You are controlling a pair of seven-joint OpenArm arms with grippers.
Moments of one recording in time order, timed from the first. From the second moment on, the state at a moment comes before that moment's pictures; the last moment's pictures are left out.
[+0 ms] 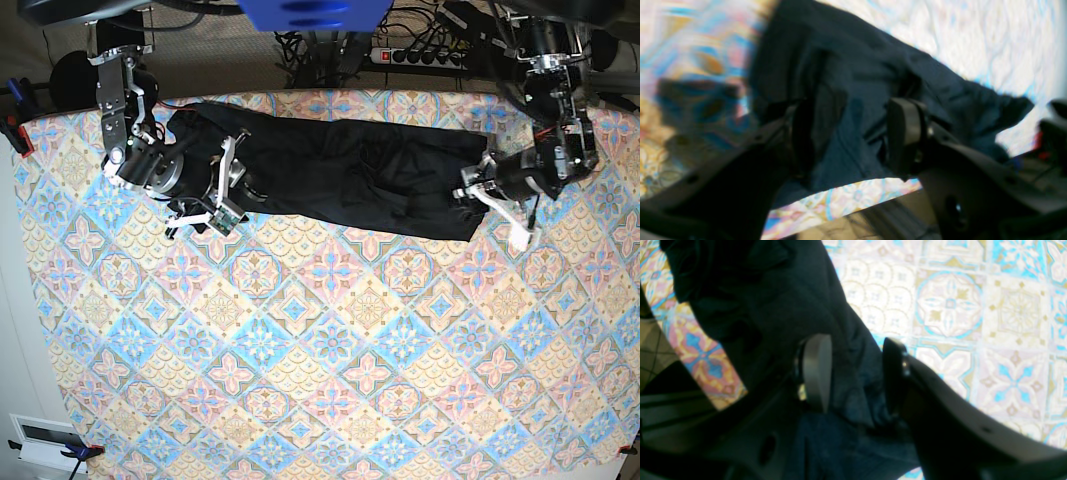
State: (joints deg) left arm 7.6 -20.1 -14.2 102.9 -49.4 0.7 73.6; right arm -7.7 19.4 -3.5 111.7 24.7 41.7 -55.5
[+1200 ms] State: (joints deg) left arm 4.4 -10.0 -4.1 102.3 -54.2 0.6 75.0; right arm -7.7 19.4 -1.8 111.7 24.7 41.7 -55.5
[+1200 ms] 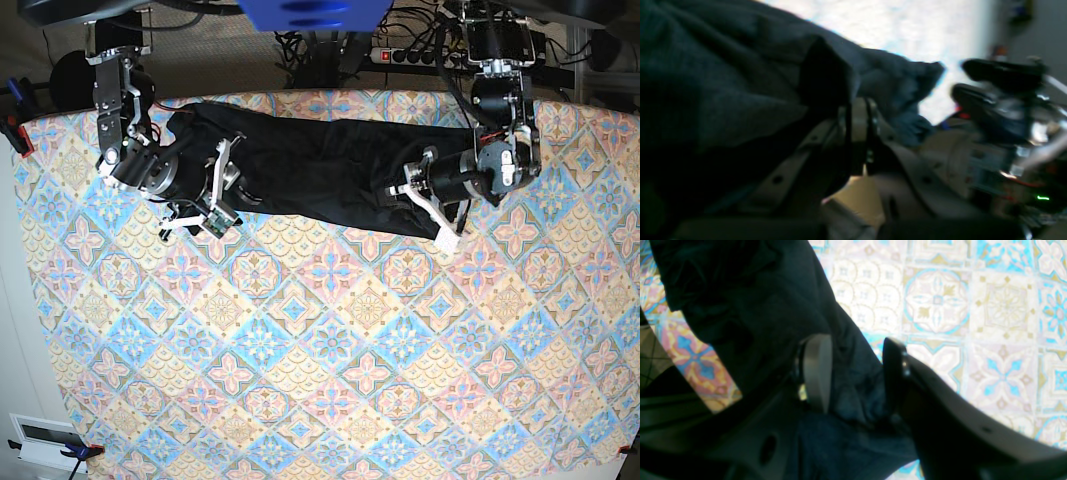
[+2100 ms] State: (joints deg) left arm 11.4 -21.8 0.7 105.7 -54.6 0.5 72.5; right arm -7.7 19.4 -1.9 111.8 24.6 41.7 -55.5
